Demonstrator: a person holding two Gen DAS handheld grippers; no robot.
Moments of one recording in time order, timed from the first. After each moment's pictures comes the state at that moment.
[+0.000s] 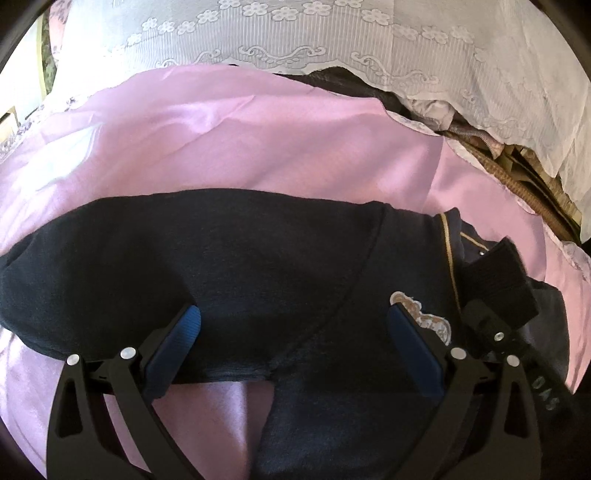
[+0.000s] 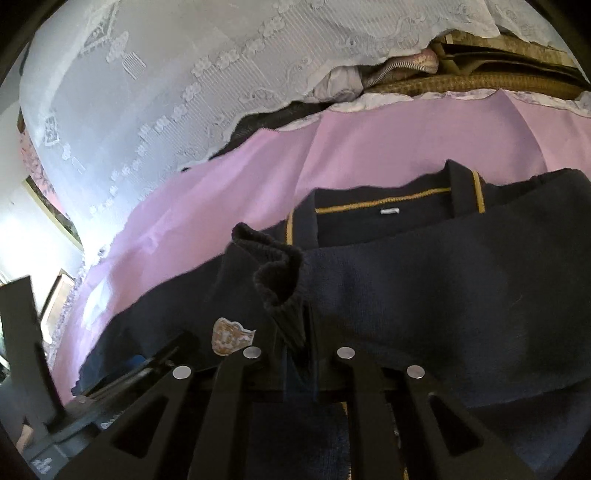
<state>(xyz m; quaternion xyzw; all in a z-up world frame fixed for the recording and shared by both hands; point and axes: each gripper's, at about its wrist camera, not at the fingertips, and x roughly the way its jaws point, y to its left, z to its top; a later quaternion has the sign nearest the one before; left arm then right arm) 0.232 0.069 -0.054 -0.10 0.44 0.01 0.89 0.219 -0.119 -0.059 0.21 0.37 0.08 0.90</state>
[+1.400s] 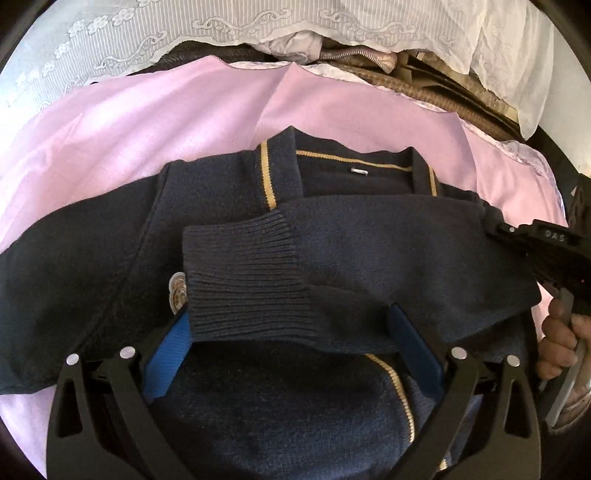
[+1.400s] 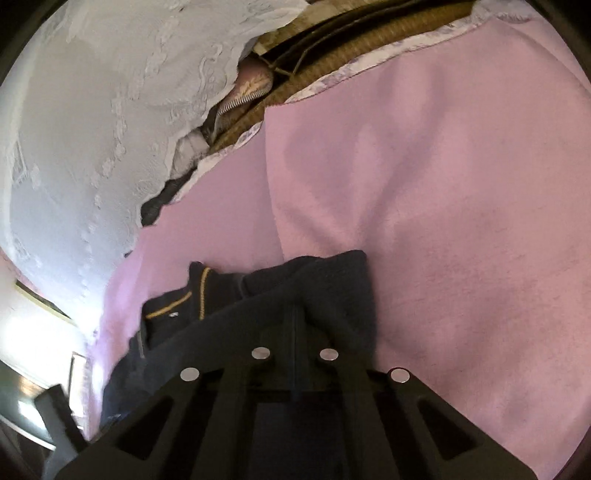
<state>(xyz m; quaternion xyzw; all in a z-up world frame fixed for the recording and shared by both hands) 0.239 -0.048 -0.067 0.00 0.48 -0.15 0.87 0.211 -0.342 -0.092 0.34 0.38 0.00 0.86</state>
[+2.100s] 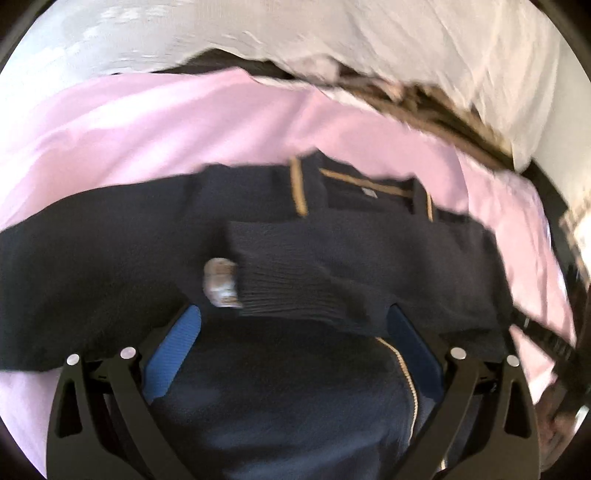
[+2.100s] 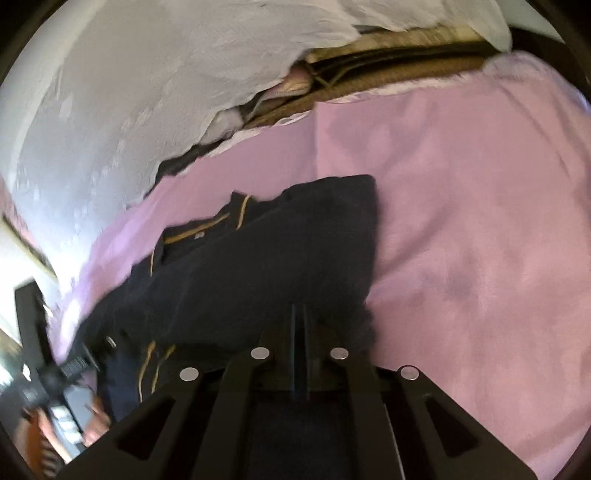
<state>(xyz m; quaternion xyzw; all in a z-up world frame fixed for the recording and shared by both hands) 0.217 -0.005 -0.052 -0.07 0.45 -0.15 0.88 0.129 -0.277 -0.071 0.22 0.38 -0.01 0.90</state>
